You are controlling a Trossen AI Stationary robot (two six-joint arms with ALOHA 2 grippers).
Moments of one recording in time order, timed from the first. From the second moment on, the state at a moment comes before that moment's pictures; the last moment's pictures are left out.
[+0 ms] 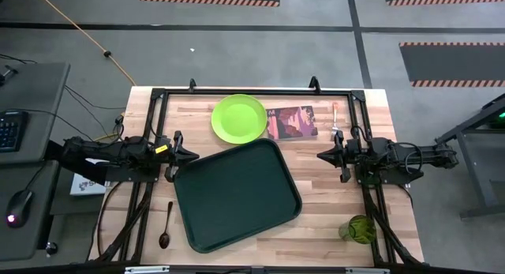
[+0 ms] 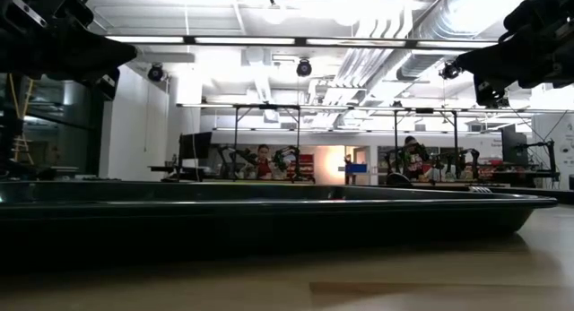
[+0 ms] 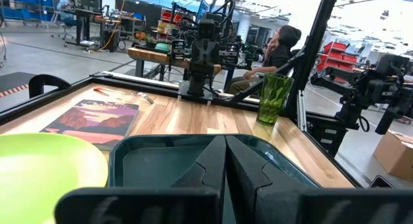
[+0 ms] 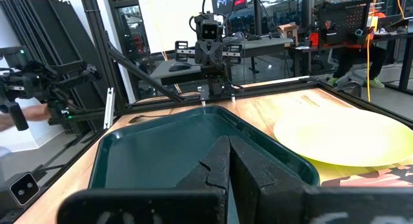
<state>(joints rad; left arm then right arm) -0.12 0.01 0.01 0.03 -0.11 -0.18 0.07 0.01 0.01 0.03 0.06 0.13</state>
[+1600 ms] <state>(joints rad) 0.48 0.88 0.31 0.16 -0.31 -0.30 0.07 0.01 0.01 0.03 0.06 0.13</state>
